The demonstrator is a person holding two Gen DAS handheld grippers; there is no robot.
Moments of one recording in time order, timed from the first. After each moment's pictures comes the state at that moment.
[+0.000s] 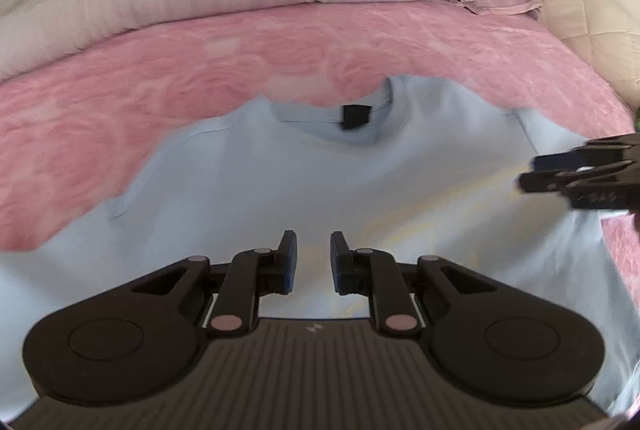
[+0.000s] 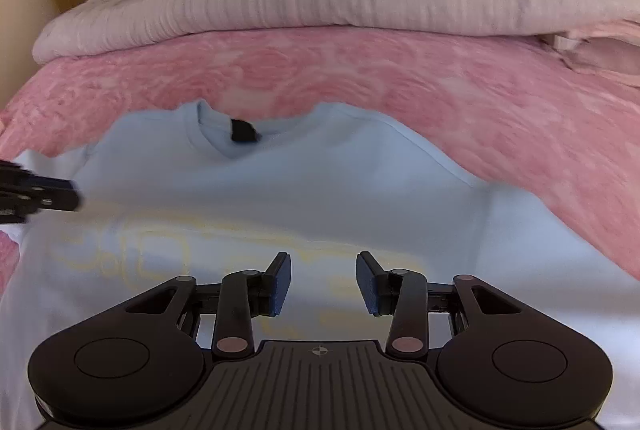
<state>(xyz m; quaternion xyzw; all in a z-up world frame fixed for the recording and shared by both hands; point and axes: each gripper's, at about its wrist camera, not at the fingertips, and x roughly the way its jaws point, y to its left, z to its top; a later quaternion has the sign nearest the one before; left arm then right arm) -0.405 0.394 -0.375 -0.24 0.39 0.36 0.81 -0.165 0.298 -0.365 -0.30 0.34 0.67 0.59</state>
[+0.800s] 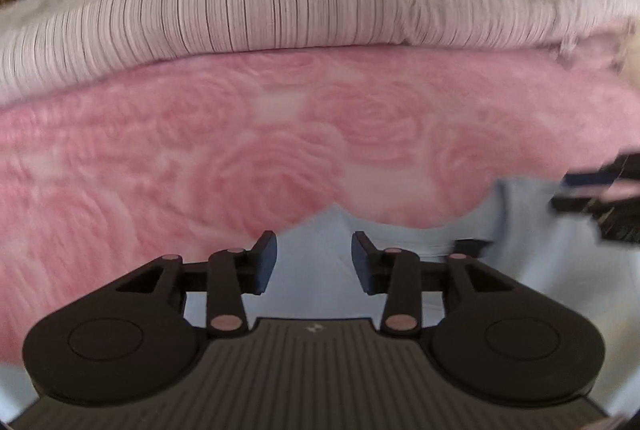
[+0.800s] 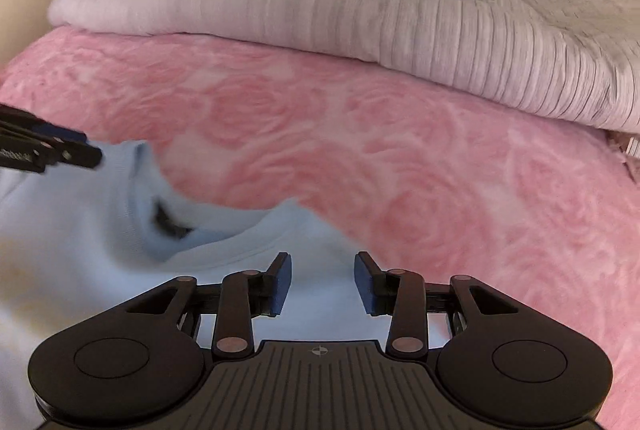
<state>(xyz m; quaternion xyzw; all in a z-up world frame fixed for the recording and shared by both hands) -0.360 0.516 -0.393 -0.21 0.38 0.46 0.78 -0.135 0.447 -0.399 -0.35 0.25 0.72 0.55</state>
